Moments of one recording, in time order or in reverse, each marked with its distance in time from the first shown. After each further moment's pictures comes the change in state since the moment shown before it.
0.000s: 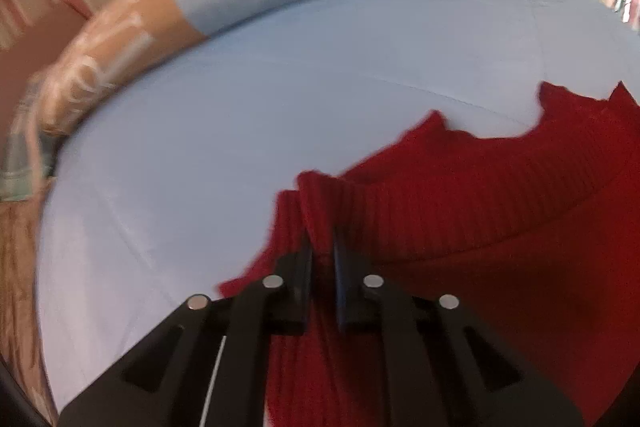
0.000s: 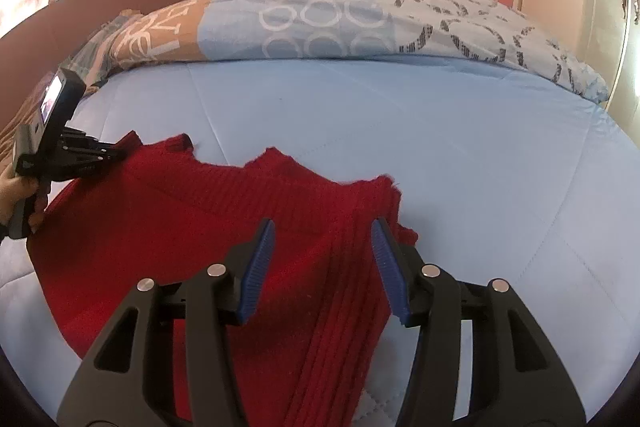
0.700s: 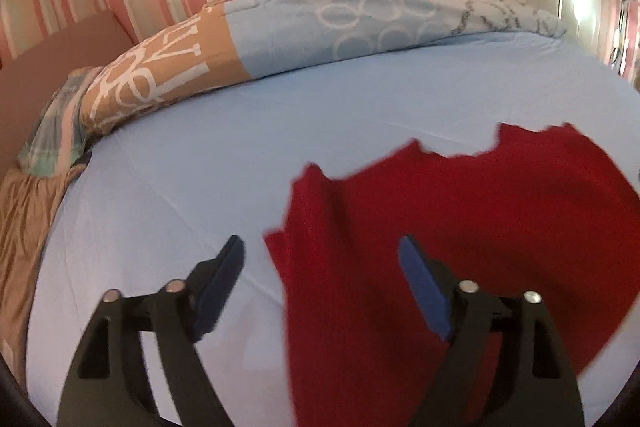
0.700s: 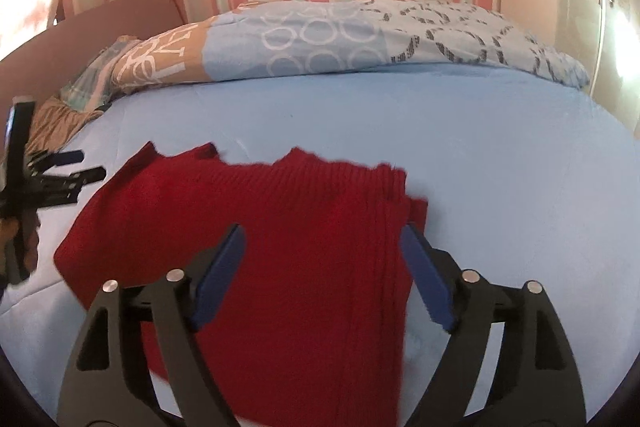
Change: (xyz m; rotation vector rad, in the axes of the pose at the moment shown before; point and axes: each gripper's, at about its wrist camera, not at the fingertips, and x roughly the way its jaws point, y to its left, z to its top) left arm -0.093 0.003 -0.066 -0.111 -0.218 0.001; right arm -0.047 0.033 -0.033 0.080 -0.060 -0.015
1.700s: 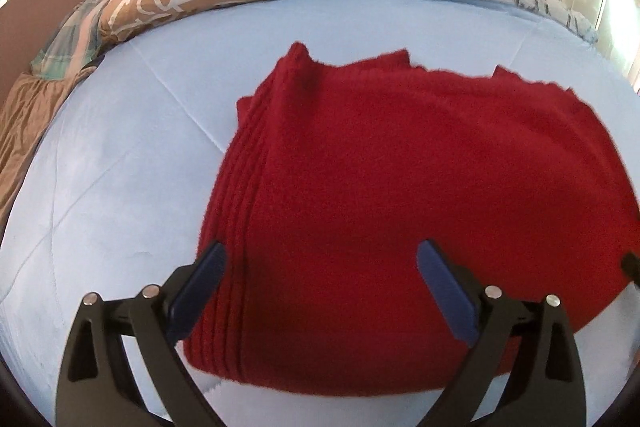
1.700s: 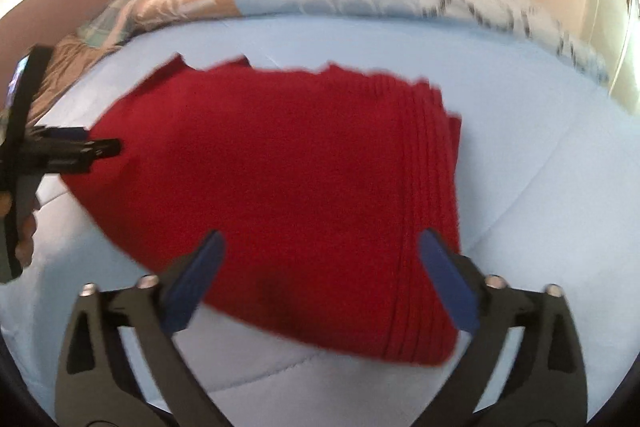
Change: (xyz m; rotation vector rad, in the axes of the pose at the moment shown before) left arm -0.003 -0.041 -0.055 -0.189 0.198 0.018; right arm -0.010 0.029 -0.055 -0.130 0.133 0.024
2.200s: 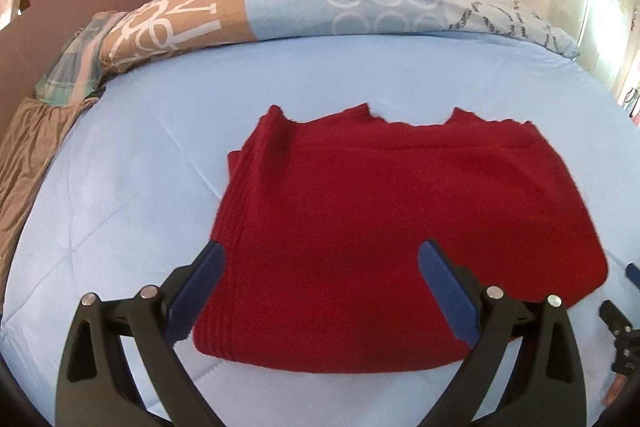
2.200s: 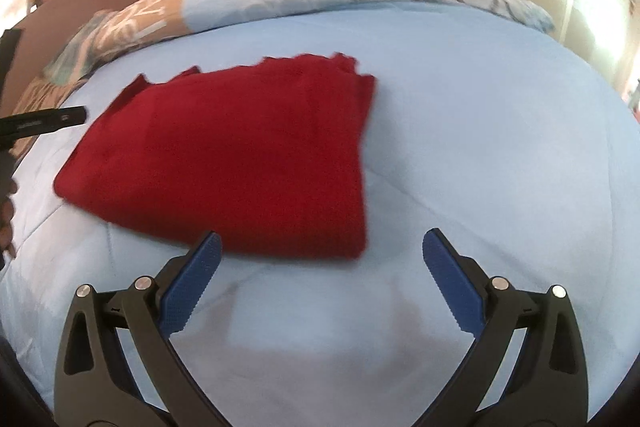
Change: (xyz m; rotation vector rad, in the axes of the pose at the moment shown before) left arm -0.058 -0.024 0.021 0.020 -0.079 -0.027; right arm -0.043 -0.041 -0.045 0.222 0.030 -0.111
